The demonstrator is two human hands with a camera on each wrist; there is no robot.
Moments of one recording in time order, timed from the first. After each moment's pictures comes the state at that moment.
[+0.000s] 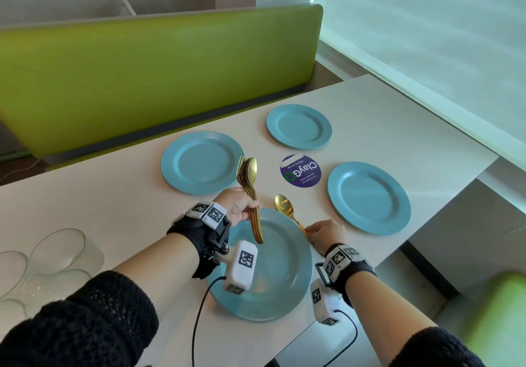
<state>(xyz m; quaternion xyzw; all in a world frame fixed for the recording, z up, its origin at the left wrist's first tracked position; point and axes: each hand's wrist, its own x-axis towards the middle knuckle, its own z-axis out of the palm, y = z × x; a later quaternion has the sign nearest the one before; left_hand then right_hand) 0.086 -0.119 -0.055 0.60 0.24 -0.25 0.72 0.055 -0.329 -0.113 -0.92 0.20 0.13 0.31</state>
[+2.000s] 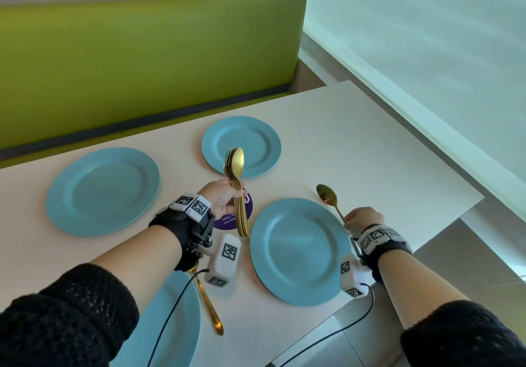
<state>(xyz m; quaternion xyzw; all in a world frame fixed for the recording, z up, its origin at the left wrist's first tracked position) 0.239 -0.289 -0.056 0.59 0.29 -0.22 0.72 0.241 -0.590 -0.071 -0.94 0.22 0.21 0.13</state>
